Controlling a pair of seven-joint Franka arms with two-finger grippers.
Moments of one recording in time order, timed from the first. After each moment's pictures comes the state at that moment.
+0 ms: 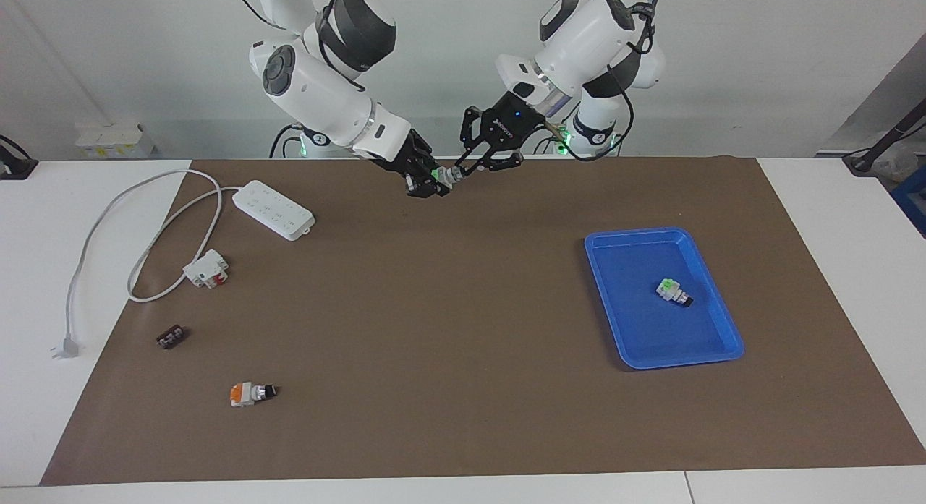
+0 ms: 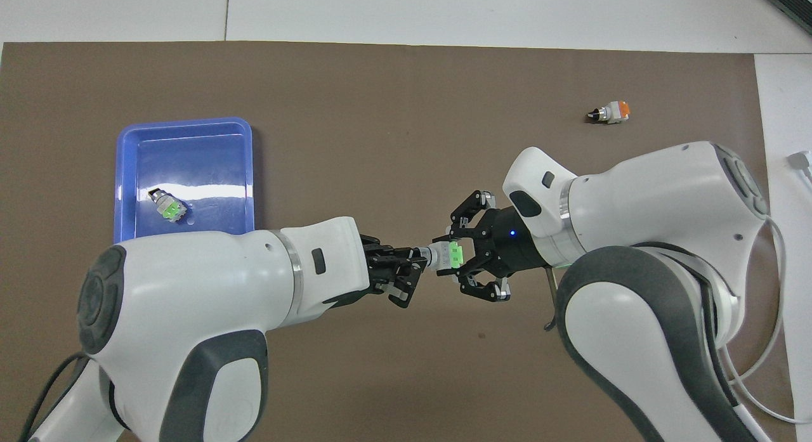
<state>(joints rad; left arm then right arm) -0.59 -0.16 -0.06 -2.05 -0.68 2.30 0.30 0.19 -0.03 0.18 -1.95 0.72 1.95 -1.52</state>
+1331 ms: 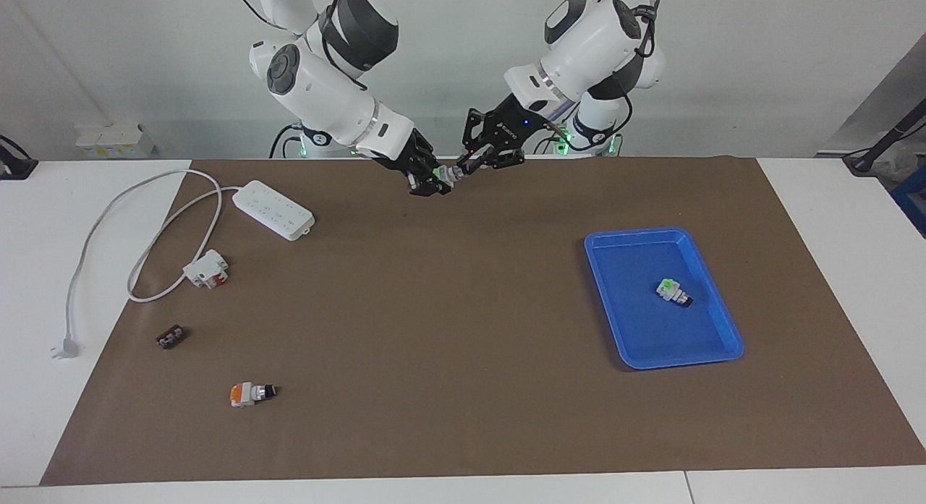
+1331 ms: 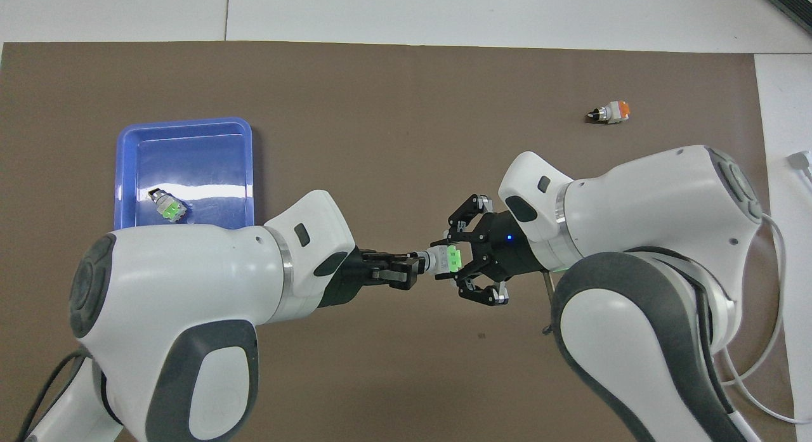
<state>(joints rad) -0.58 -0.16 -0.04 -2.05 -0.76 2.26 -0.06 0.20 -0.04 0.18 -1.95 0.71 1.95 -1.52</state>
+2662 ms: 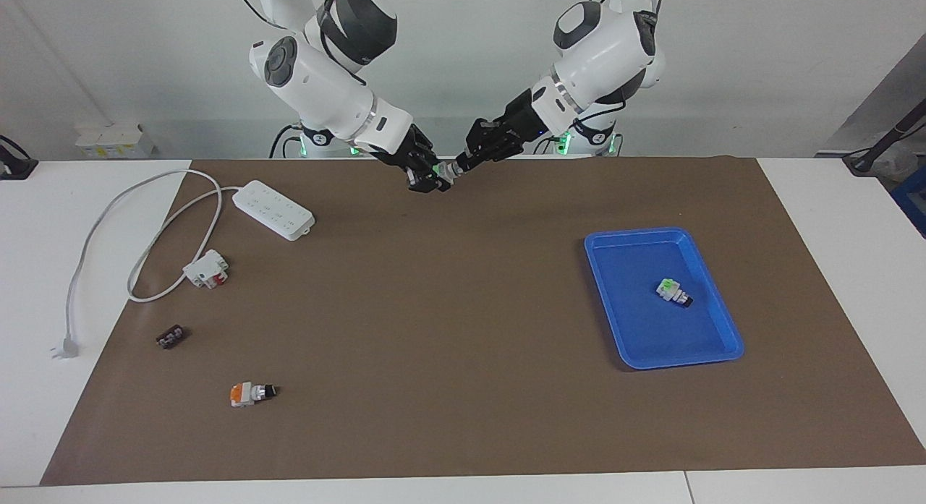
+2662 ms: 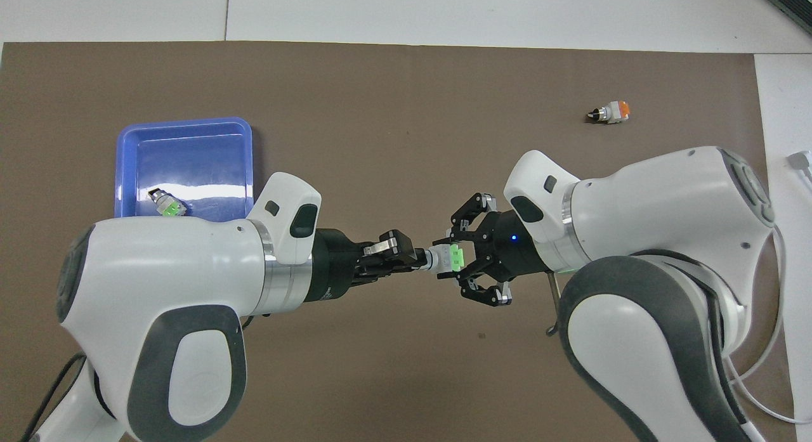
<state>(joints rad) -0.56 -0.16 -0.03 -2.06 -0.89 2.22 -0.51 0.21 -0.05 0.18 -1.95 0.71 1.95 -1.52</state>
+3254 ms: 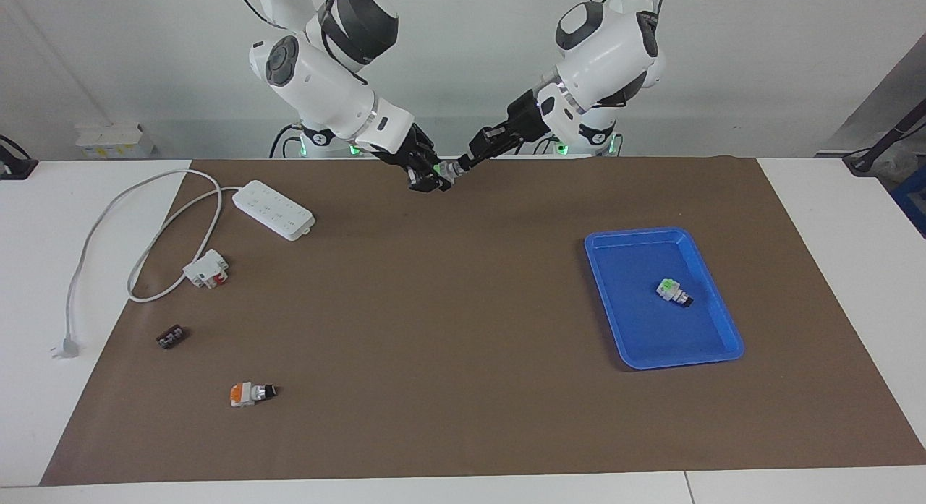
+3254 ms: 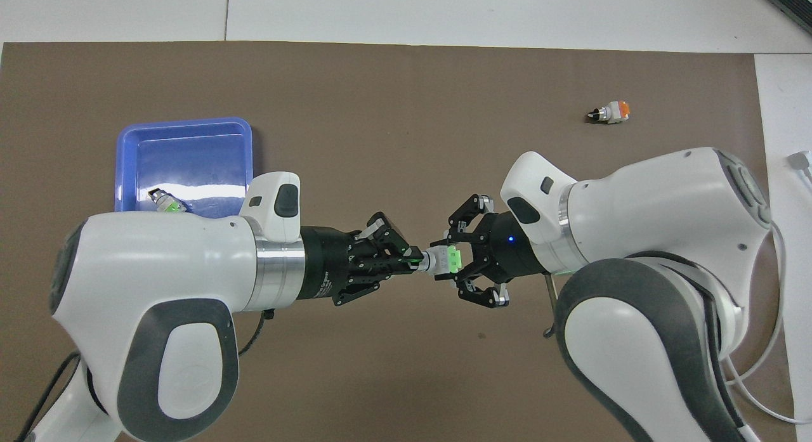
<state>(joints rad) -0.55 -0.16 -0.03 -2.06 -0.91 2.22 -0.80 0.21 -0.05 0.18 -1.95 0.71 1.95 -1.51</state>
